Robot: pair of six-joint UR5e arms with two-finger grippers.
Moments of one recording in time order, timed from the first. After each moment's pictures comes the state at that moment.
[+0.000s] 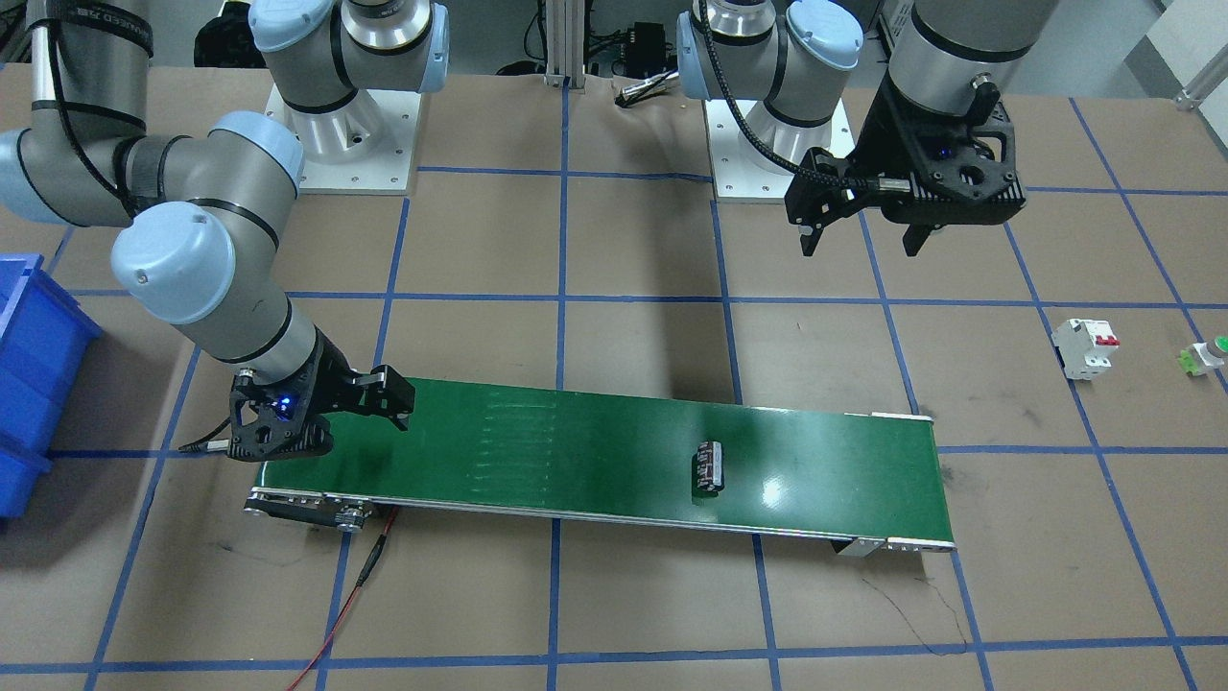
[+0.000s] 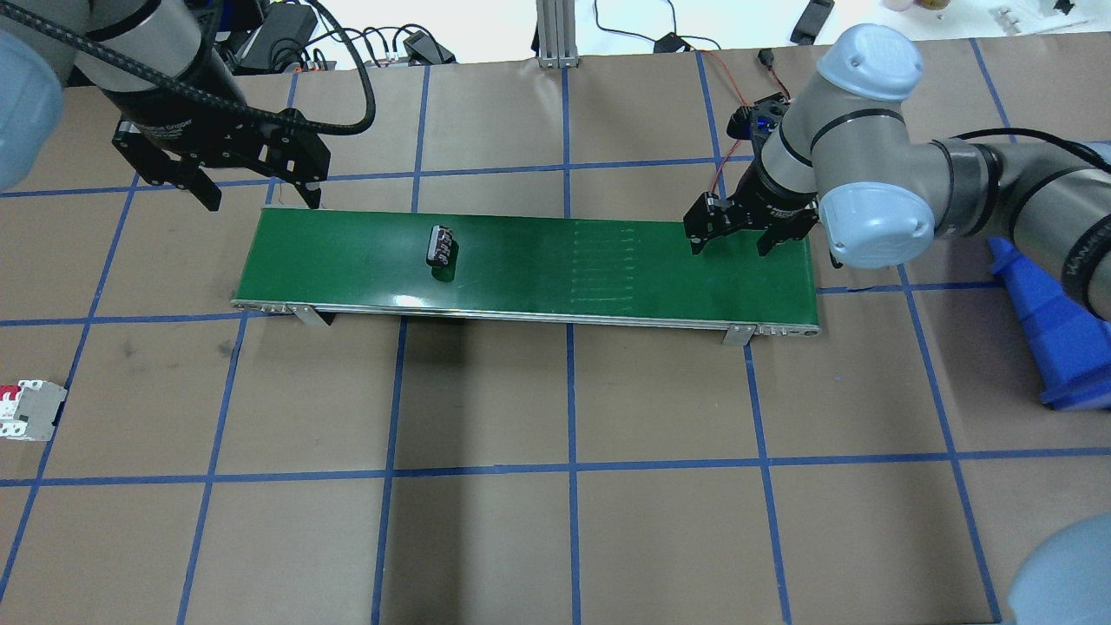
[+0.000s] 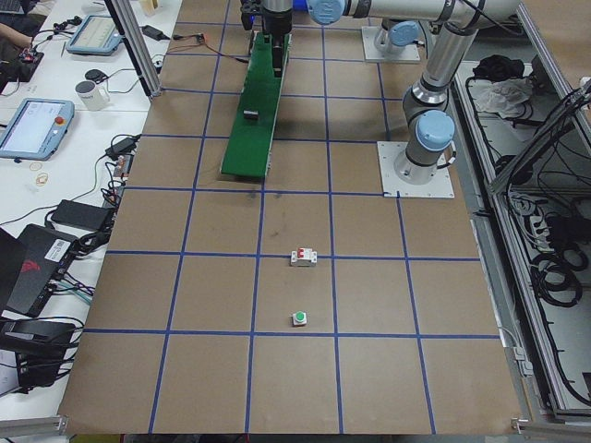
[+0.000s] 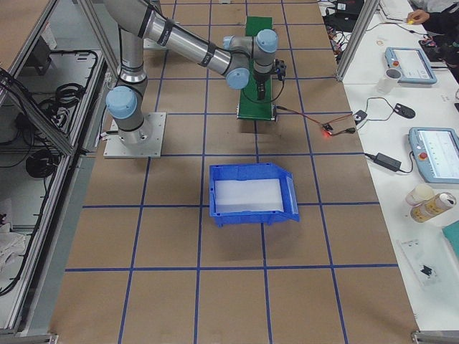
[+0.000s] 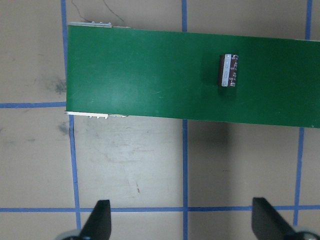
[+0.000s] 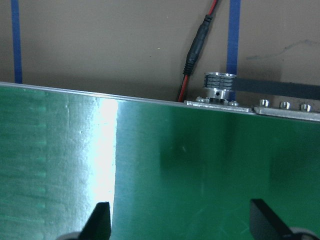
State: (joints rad) left arm -1.55 -1.56 -1.54 -1.59 1.60 0.03; right arm 1.53 -1.29 1.83 -2.13 -1.37 -0.07
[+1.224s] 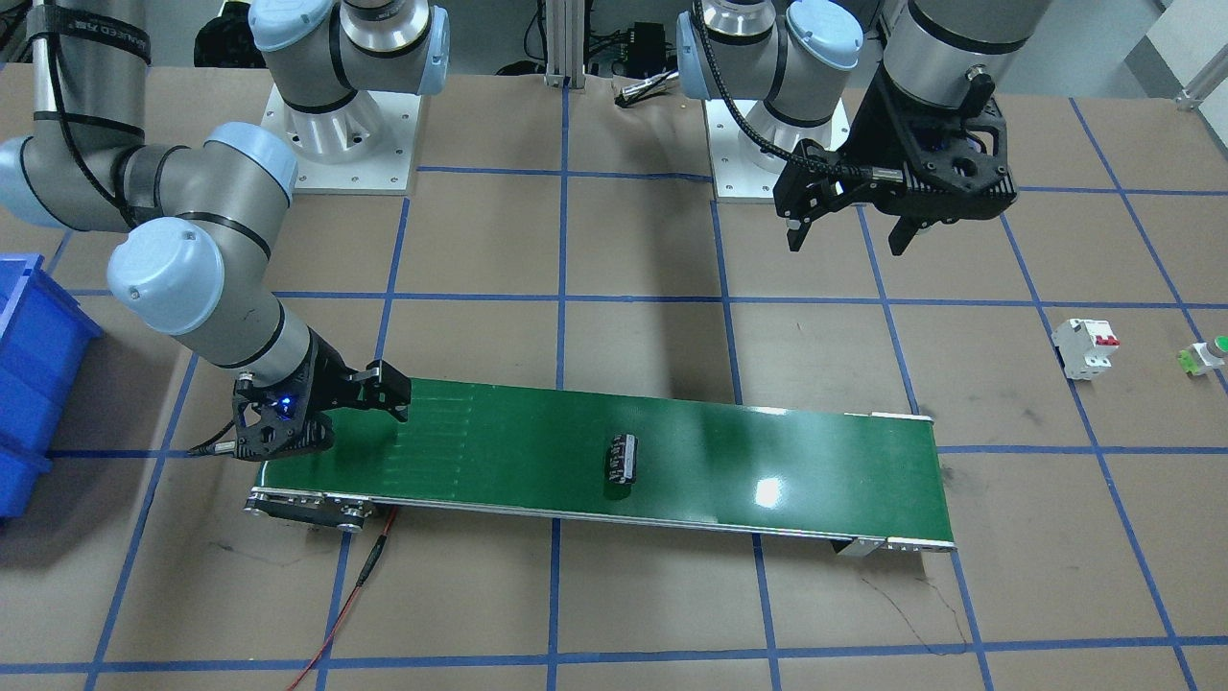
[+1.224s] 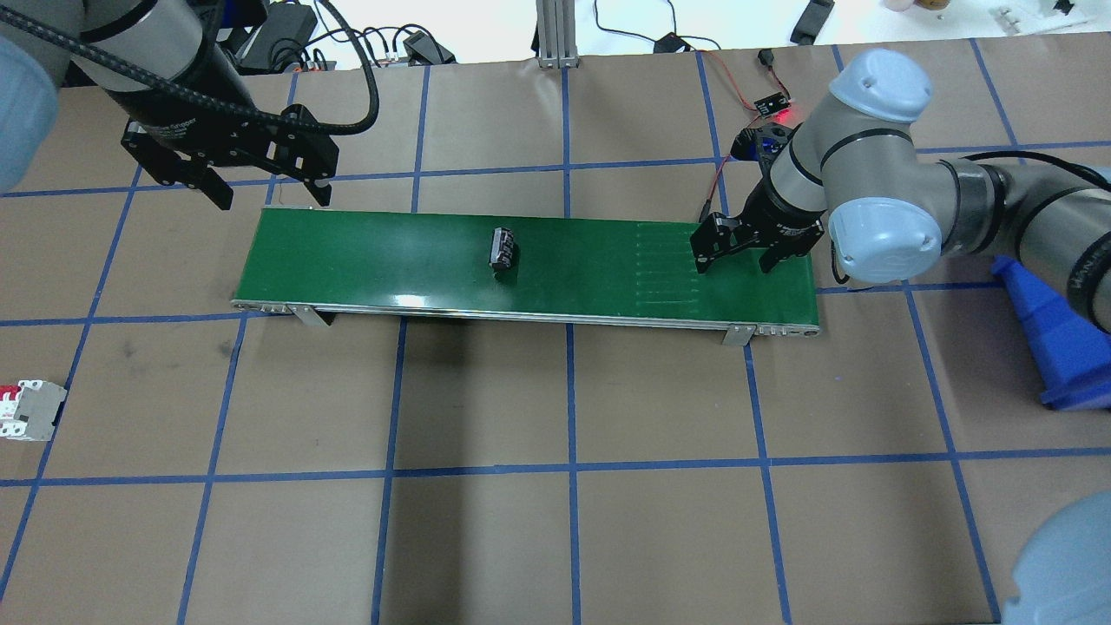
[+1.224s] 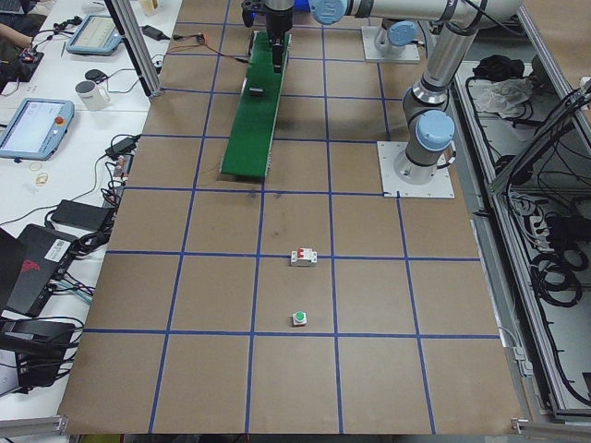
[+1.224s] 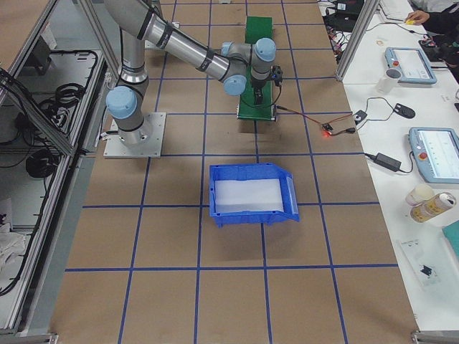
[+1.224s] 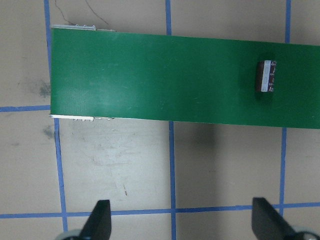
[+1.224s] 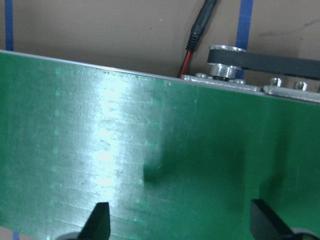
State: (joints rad) left arm -1.55 -1.55 -1.54 -1.58 1.56 0.04; right arm 1.50 -1.28 1.87 -2.13 -1.34 -0.16
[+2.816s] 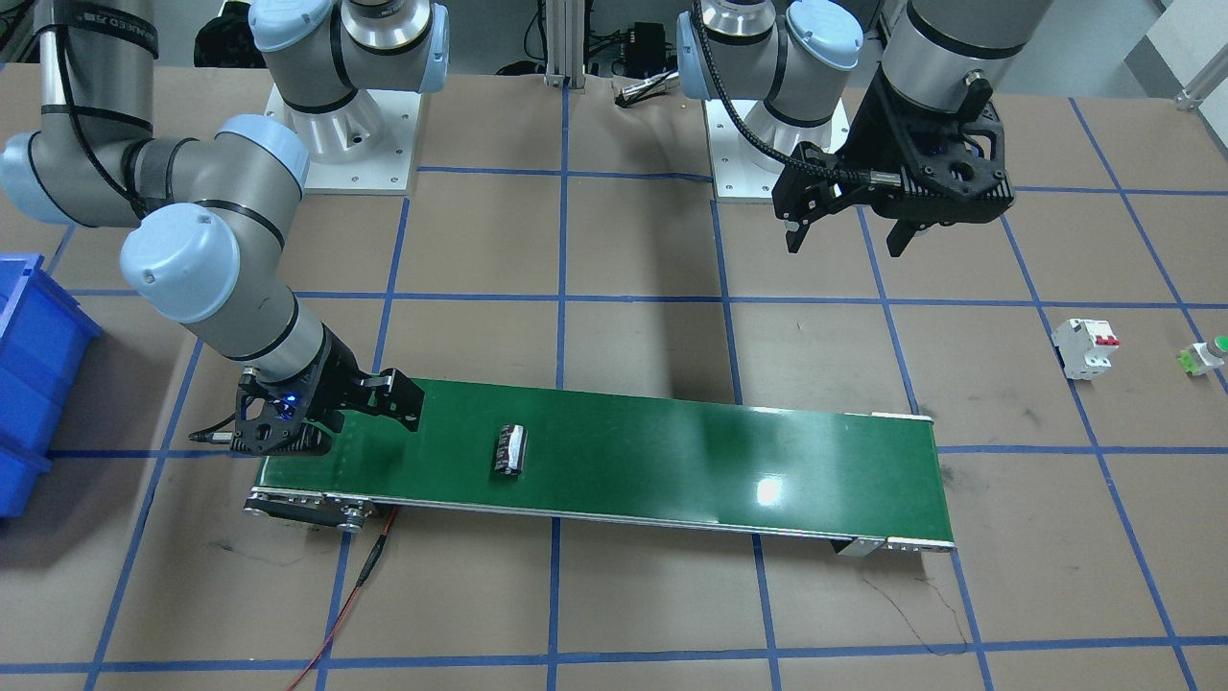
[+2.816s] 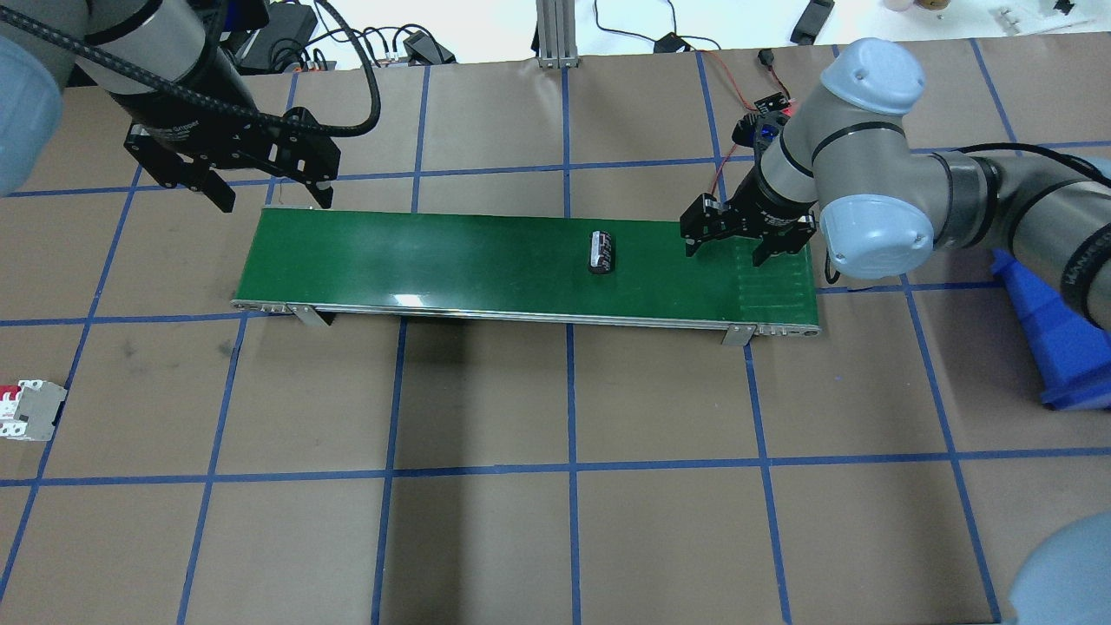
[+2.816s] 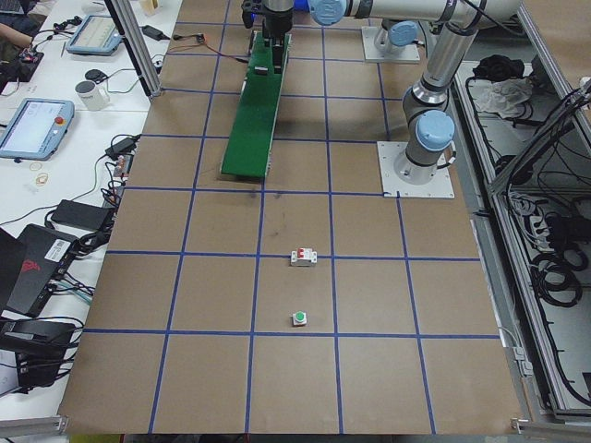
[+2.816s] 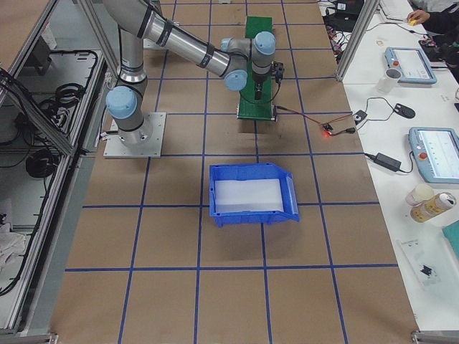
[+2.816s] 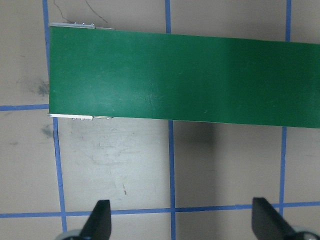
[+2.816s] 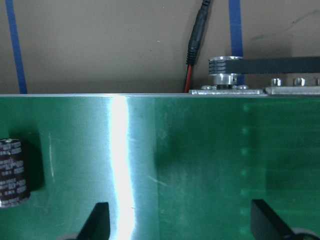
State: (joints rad) left arm -1.55 -1.55 -1.55 -1.58 1.56 0.04; right arm 1.53 -1.29 1.86 -2.16 -1.34 0.06
